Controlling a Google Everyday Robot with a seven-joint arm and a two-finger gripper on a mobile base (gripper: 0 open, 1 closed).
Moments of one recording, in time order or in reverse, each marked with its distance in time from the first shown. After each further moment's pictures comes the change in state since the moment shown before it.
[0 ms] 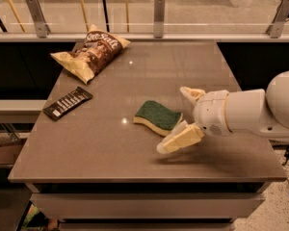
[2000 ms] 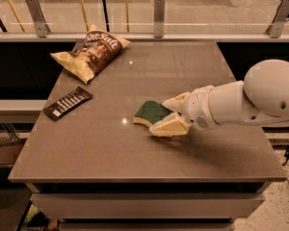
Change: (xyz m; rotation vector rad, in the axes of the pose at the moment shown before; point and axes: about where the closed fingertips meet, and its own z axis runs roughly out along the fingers) arm 0.000 -0.003 0.029 -0.033 0.102 0.062
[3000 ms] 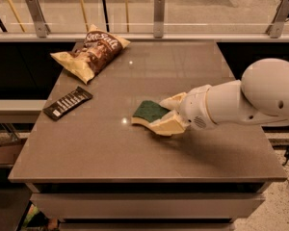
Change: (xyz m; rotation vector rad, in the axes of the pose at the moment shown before) arm -0.005 0.004 0.002 -0.005 0.000 -0.011
